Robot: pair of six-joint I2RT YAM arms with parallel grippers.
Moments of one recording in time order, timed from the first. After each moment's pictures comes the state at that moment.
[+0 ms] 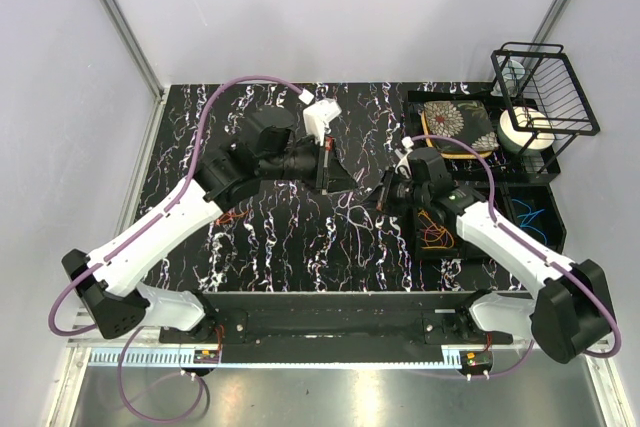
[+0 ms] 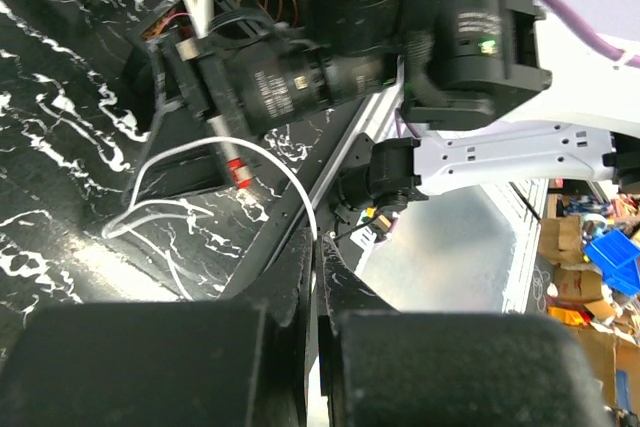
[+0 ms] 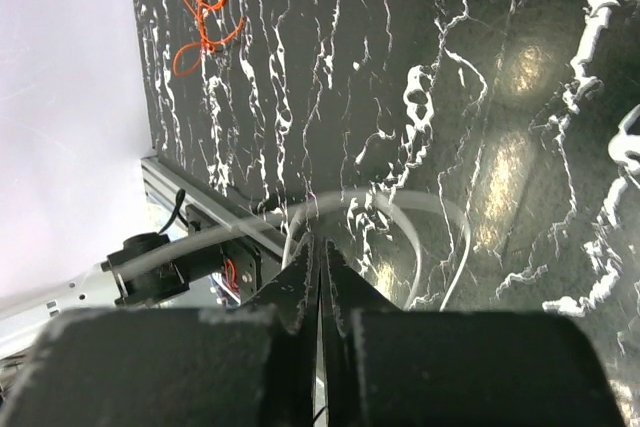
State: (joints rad) left arm -0.82 1.32 1.45 -0.54 0.48 -0.52; right arm 0.51 1.21 0.82 -0.27 -0.40 0.83
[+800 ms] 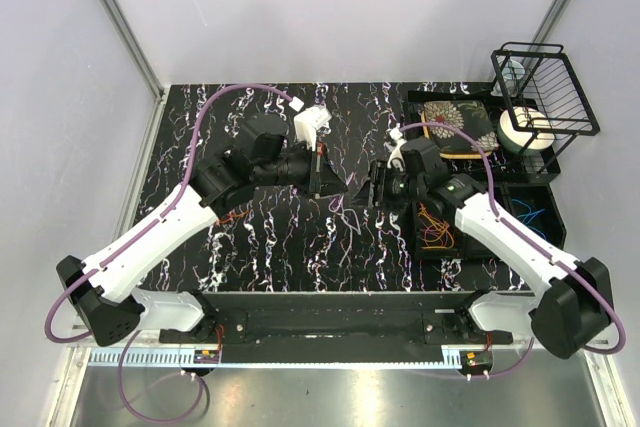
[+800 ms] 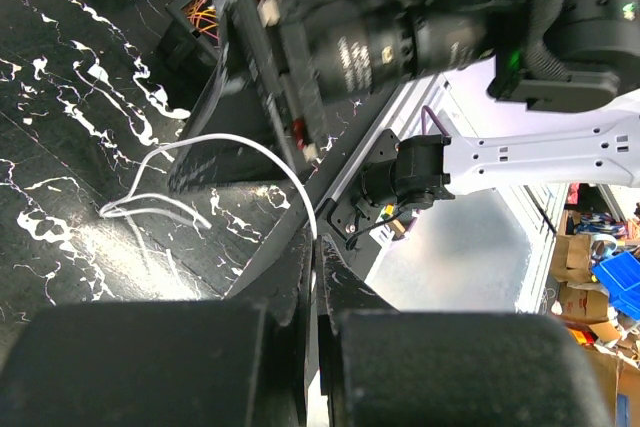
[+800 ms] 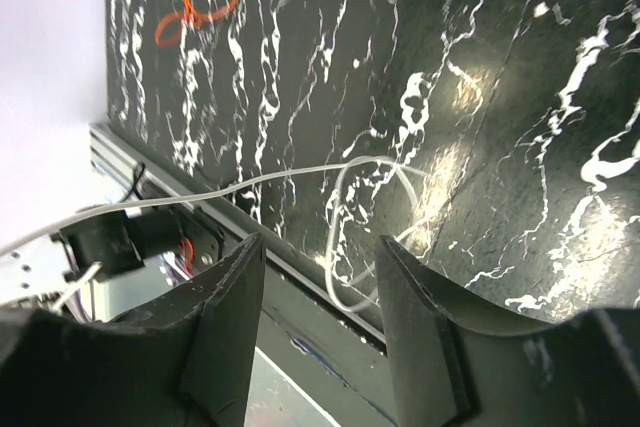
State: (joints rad) left arm -0.79 1.26 1.36 -0.54 0.44 -0.53; right arm 0.54 1.23 0.97 -0.44 -0.36 0.66
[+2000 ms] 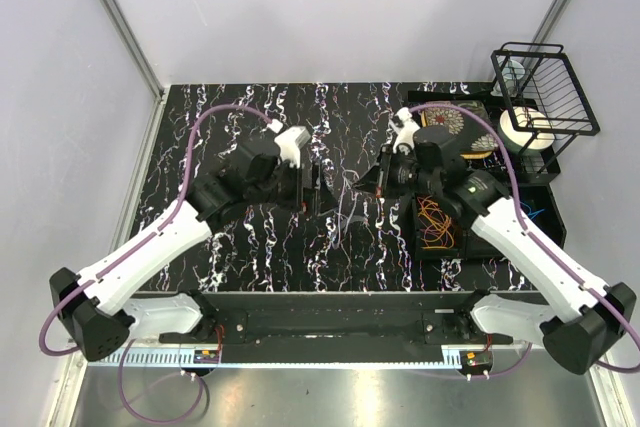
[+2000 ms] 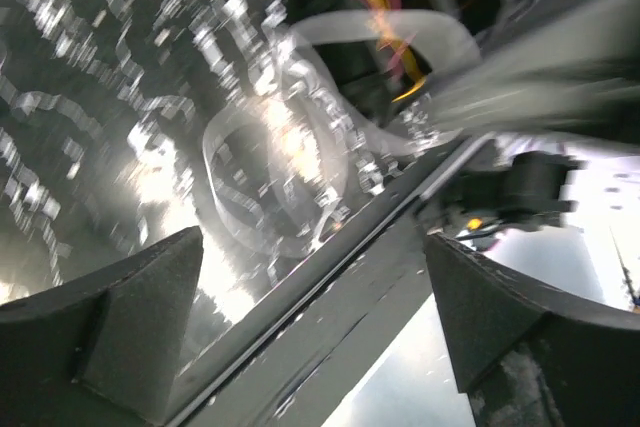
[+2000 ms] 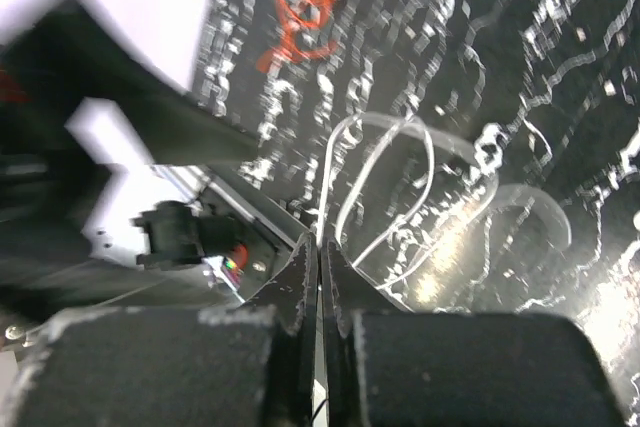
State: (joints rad) left arm -0.76 1.17 1.16 -0.56 0.25 -0.55; right arm 0.61 1.15 1.11 -0.48 -0.34 0.67
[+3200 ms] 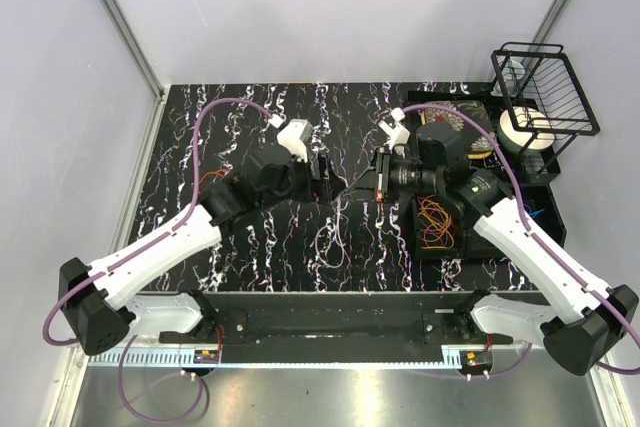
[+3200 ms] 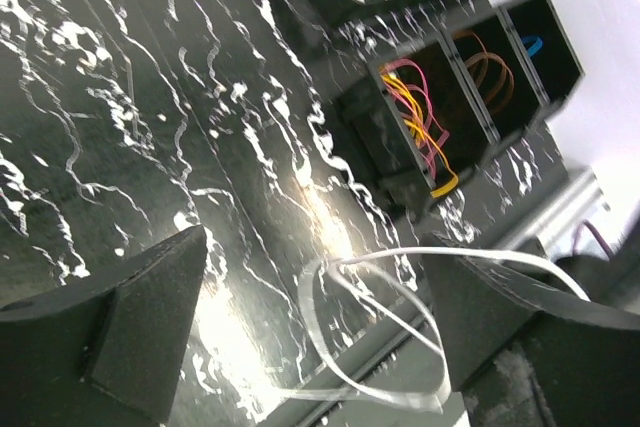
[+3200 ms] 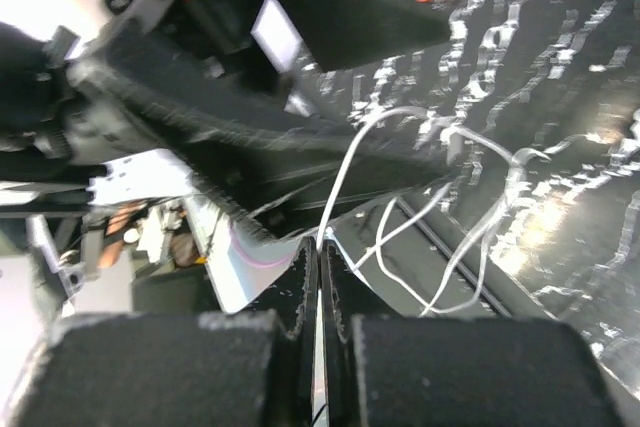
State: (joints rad) left arm -0.82 1.18 1.07 -0.33 -0.01 -0.55; right arm 0.61 1.13 1.16 -0.48 -0.60 0.77
